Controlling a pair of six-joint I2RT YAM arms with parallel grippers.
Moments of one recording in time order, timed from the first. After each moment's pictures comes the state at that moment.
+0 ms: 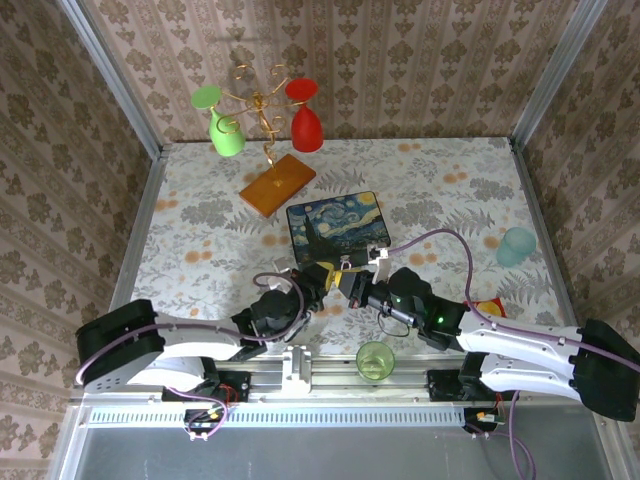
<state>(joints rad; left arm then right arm) -1.20 1.27 0.30 0.92 -0.44 -1.77 0.98 1.03 0.45 0.35 0.13 0.81</state>
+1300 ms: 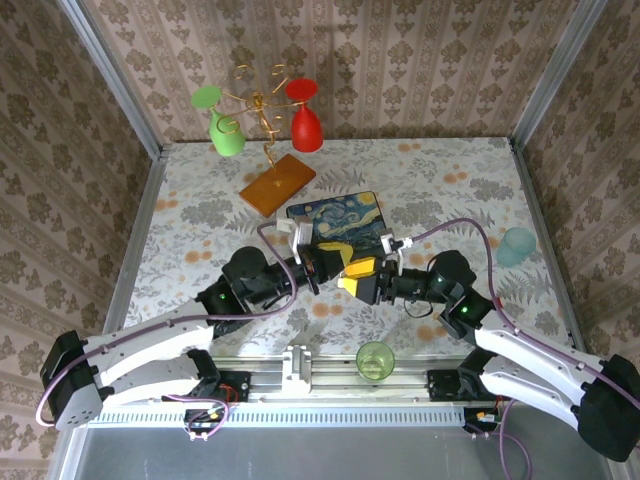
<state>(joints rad) -1.05 1.00 0.65 0.43 0.21 -0.64 0.68 0.89 0.43 0.55 -0.66 0.74</state>
